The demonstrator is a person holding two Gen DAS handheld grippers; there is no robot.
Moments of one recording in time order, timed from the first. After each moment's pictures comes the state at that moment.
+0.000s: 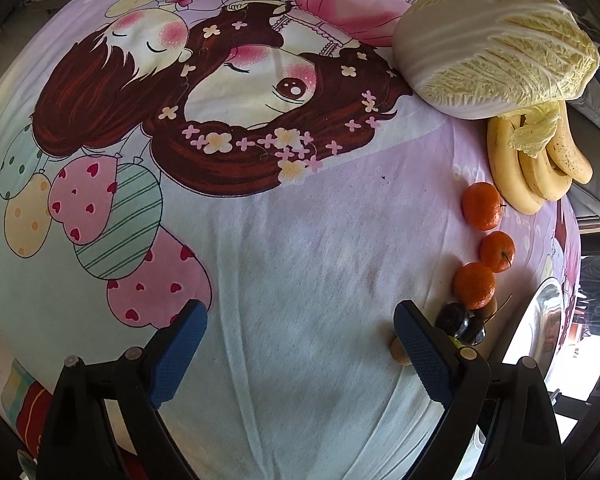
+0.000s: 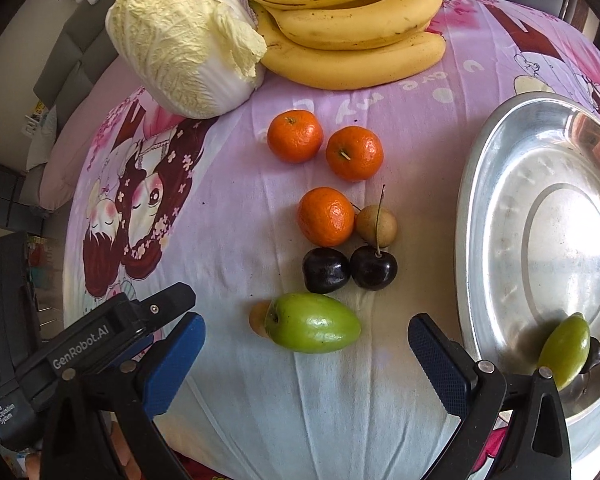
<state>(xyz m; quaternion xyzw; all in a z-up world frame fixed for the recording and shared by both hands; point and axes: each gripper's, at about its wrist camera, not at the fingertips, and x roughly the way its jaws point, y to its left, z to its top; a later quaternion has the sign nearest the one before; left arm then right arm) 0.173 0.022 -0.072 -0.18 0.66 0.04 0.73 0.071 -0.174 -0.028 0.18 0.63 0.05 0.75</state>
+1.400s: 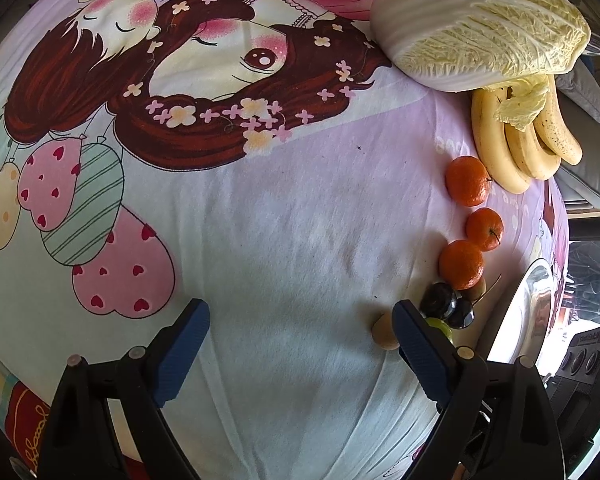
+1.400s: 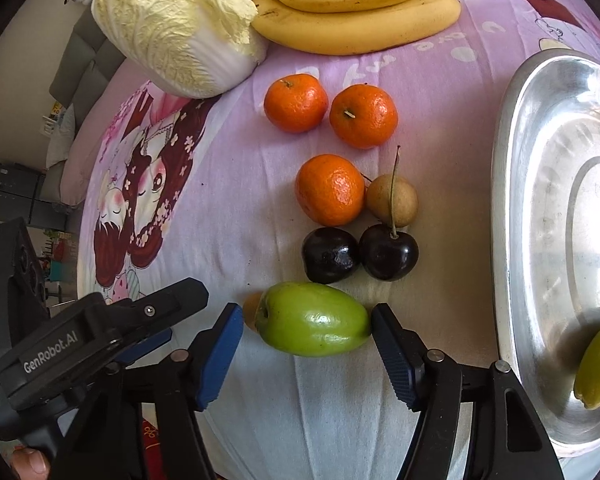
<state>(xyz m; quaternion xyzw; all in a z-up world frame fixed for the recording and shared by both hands) 0.175 0.011 -0.084 -0.20 0.68 -0.01 0.71 0.065 -0.180 -0.053 0.22 0.63 0.09 0.74</state>
